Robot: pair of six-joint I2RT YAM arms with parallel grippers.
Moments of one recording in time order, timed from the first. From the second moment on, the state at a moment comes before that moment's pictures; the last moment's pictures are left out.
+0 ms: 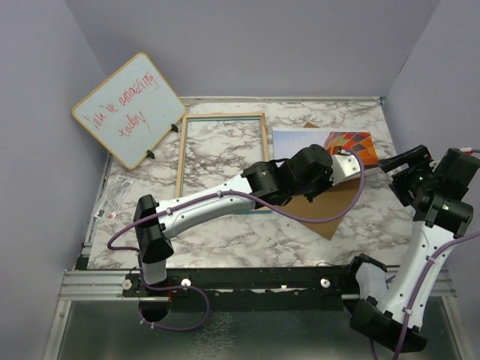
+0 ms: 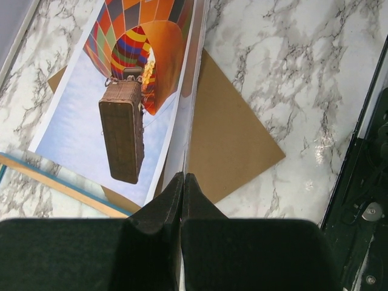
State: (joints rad) left arm -1.21 1.80 1.85 -0.56 -0.13 0.16; right arm -0.52 0.86 1.25 -1.04 -0.32 0.64
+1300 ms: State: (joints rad) left arm -1.21 1.82 1.86 -0.58 -0.12 0.11; right arm -0.52 0.84 1.00 -0.84 -0.57 0.91
